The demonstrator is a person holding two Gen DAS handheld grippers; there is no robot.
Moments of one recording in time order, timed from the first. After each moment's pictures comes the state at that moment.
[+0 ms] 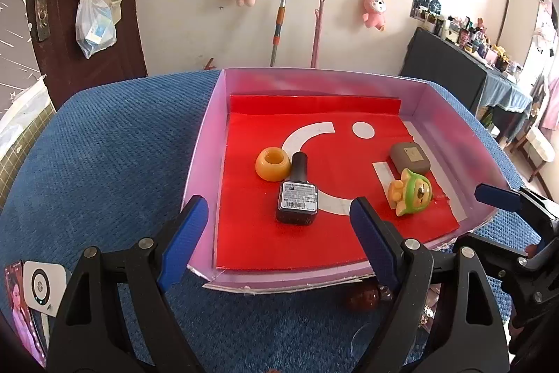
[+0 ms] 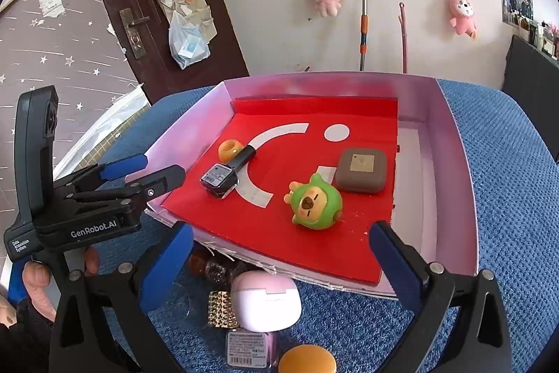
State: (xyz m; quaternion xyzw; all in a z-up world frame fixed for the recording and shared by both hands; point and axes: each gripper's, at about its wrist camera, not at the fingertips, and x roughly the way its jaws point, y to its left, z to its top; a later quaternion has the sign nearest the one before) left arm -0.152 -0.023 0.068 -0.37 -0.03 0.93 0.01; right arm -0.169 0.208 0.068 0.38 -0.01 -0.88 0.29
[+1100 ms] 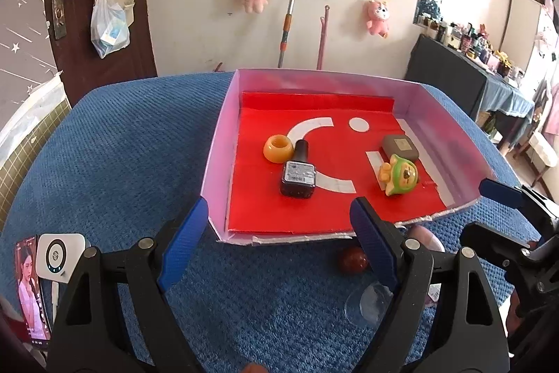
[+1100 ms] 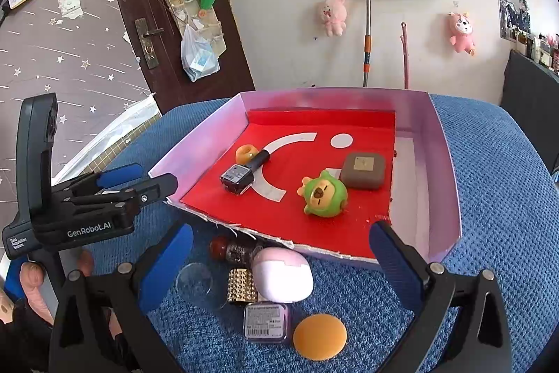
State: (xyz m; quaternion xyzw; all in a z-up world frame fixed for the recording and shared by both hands) left arm -0.109 -0.020 0.078 -0.36 -0.03 0.93 -0.01; right arm -0.131 0.218 0.076 0.34 -0.02 -0.89 0.29
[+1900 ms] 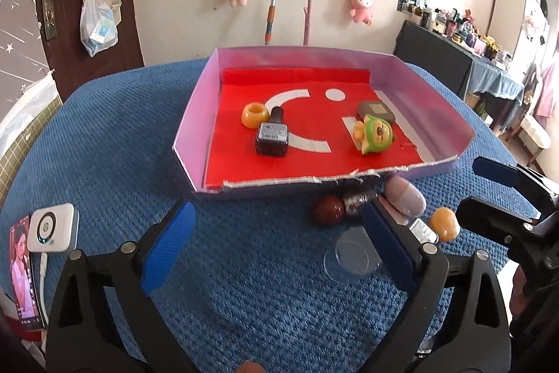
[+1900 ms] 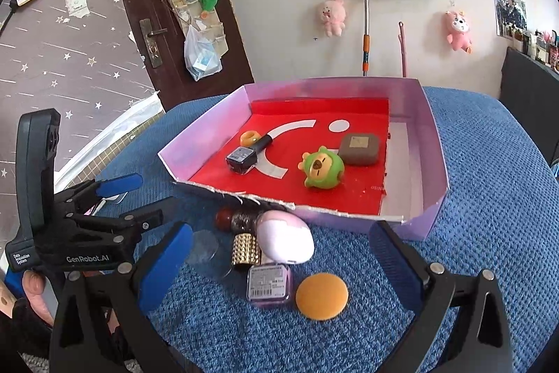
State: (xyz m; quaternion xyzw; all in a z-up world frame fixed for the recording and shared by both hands) left arm -0.074 0.000 0.060 -0.37 -0.02 0.93 0.02; right arm -0.099 0.233 0.066 0.34 -0.02 -0.89 0.30
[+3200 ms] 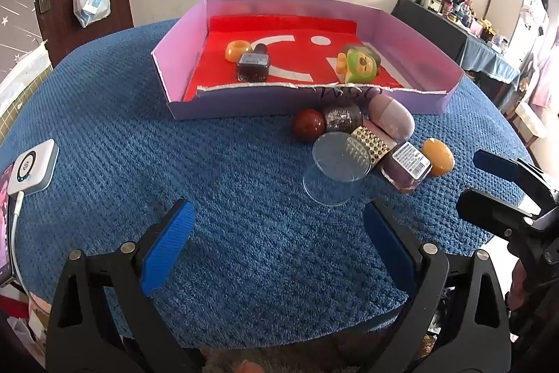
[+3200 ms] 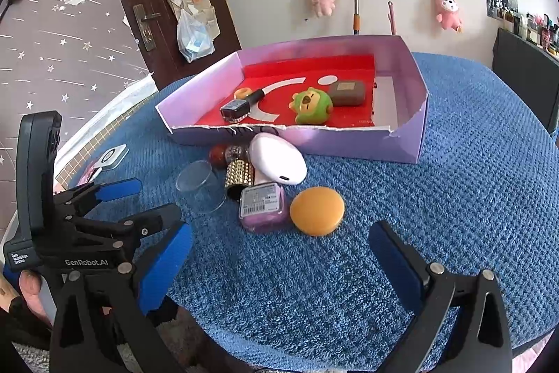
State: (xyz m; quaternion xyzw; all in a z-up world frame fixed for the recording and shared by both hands) left arm -0.039 0.014 0.020 -0.42 -0.03 0.91 0.03; right arm -0.063 0.250 0.030 0.37 -0.02 -0.88 0.28
